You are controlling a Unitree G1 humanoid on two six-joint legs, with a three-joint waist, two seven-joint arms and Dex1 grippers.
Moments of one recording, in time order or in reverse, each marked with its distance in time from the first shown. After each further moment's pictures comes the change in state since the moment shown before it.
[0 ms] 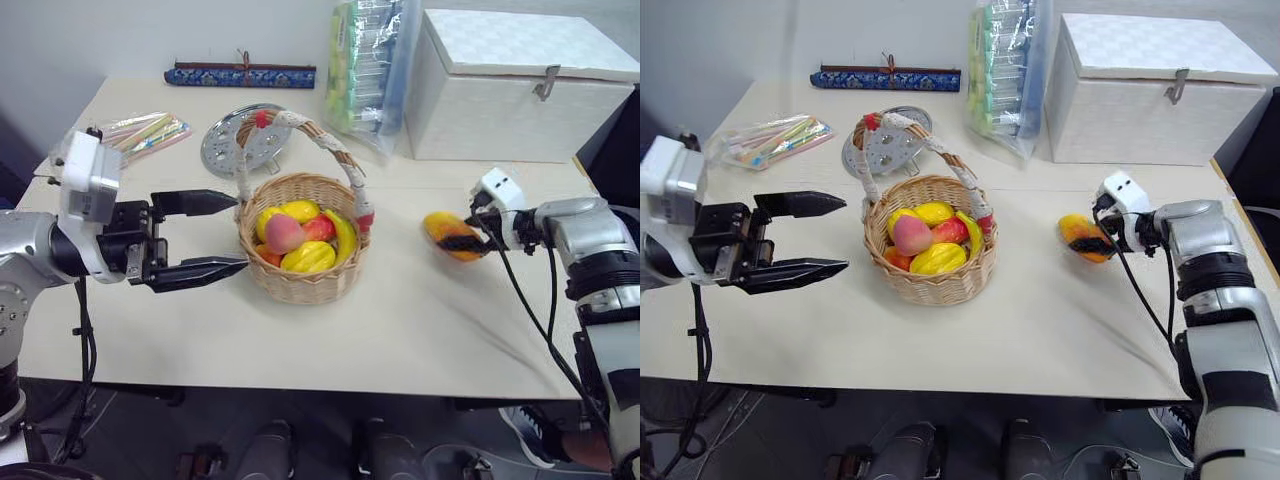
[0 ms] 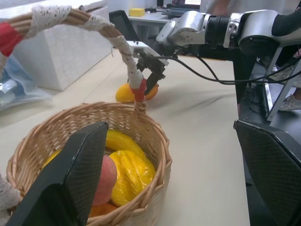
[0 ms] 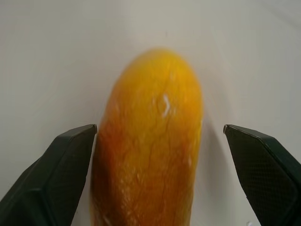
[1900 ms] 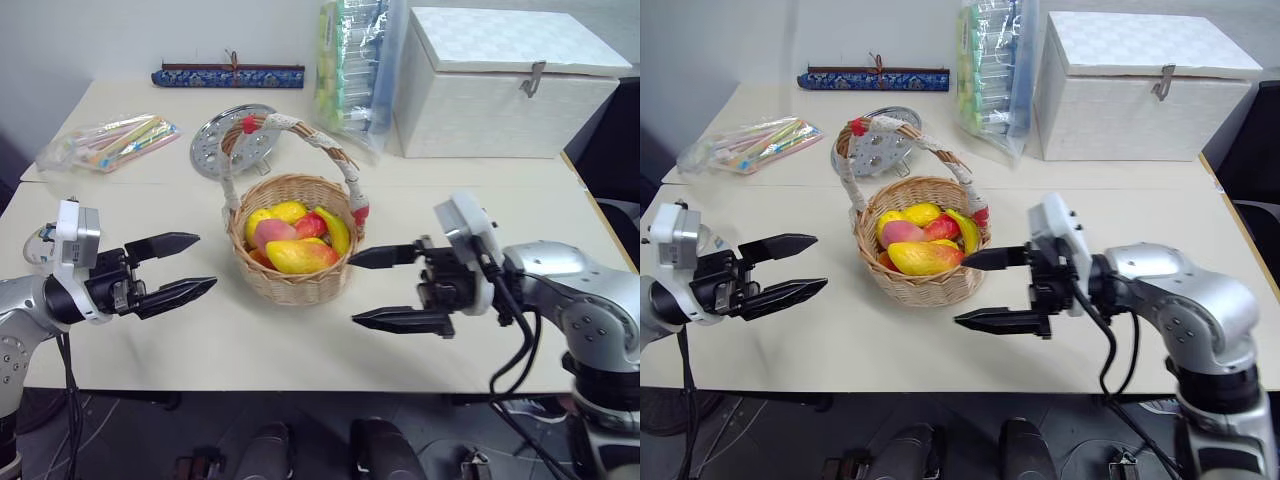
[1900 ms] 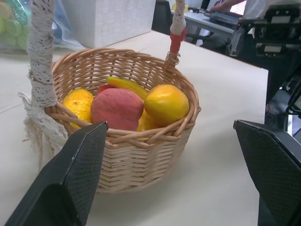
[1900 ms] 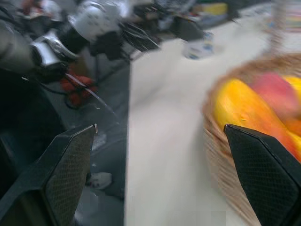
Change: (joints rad) left arm 0.270 -0.074 0.101 0.090 0.037 -0.112 0.024; right arm 0.569 0.017 -0.358 -1.401 0.773 0.387 -0.055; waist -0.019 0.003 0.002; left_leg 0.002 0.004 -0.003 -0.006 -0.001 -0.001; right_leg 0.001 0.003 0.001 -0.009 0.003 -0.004
